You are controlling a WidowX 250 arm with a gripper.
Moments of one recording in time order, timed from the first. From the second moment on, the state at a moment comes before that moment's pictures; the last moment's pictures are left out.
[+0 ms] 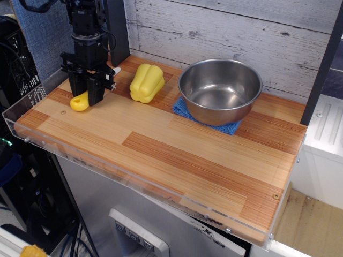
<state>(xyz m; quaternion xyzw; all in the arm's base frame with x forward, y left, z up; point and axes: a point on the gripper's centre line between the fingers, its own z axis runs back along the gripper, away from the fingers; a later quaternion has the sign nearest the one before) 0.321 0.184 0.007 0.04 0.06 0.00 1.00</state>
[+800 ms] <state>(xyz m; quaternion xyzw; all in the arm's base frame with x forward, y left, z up) 0.316 0.155 0.143 0.06 0.05 0.18 0.98</state>
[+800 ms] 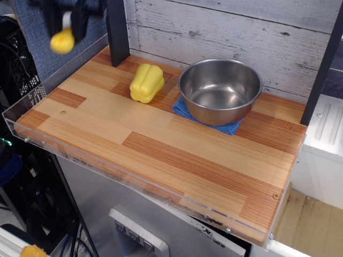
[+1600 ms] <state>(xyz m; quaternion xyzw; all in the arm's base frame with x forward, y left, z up) 0.277 -0.042 0.171 0.04 0.00 -0.05 1.00</state>
